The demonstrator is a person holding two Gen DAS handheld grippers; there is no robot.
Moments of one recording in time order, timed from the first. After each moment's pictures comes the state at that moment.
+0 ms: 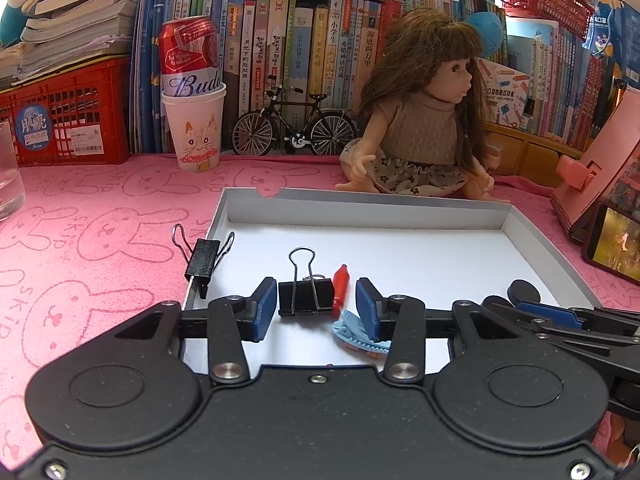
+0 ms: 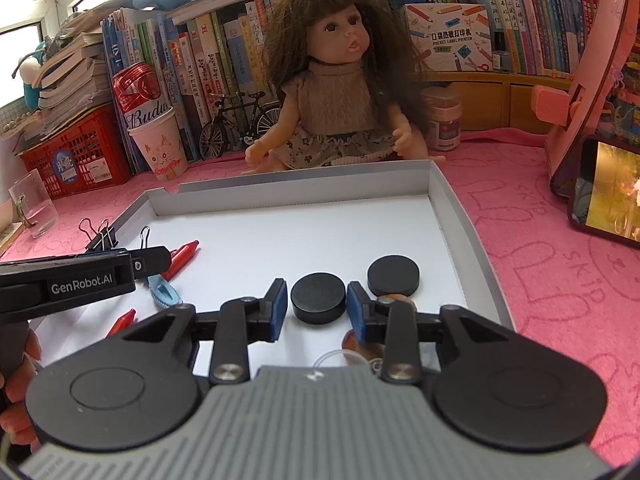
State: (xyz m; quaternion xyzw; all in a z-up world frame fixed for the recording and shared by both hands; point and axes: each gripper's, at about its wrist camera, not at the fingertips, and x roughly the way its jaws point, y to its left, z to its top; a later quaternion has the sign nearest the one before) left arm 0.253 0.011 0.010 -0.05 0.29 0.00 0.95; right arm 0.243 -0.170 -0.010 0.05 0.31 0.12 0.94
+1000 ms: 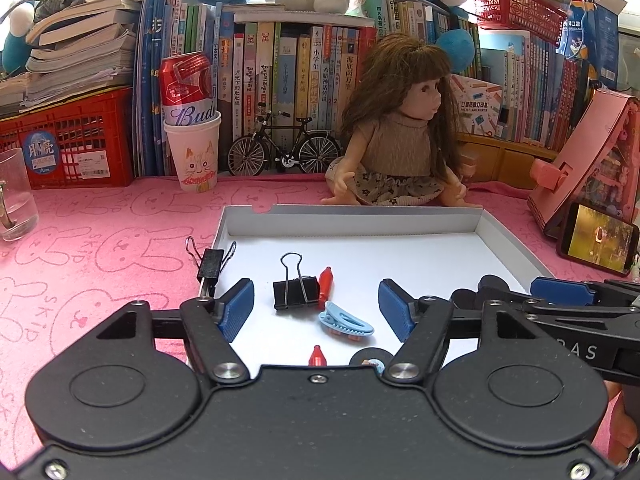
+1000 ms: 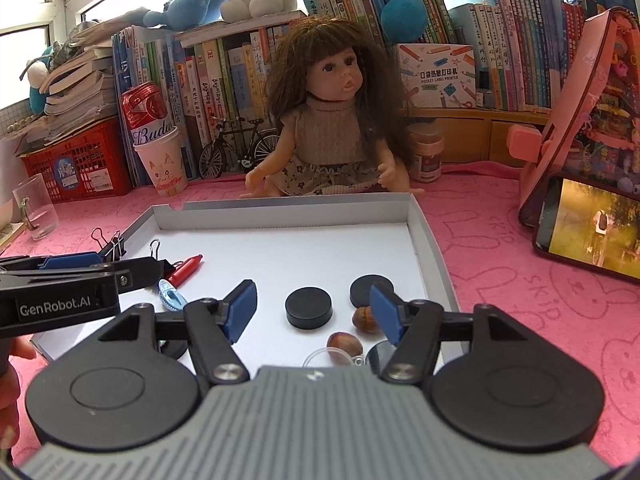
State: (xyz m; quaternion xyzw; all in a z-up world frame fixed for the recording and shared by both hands) left arm 0.214 0.006 0.030 -0.03 0.27 -0.02 0.96; right arm 0.218 -0.175 0.013 0.03 0.28 0.10 0.95
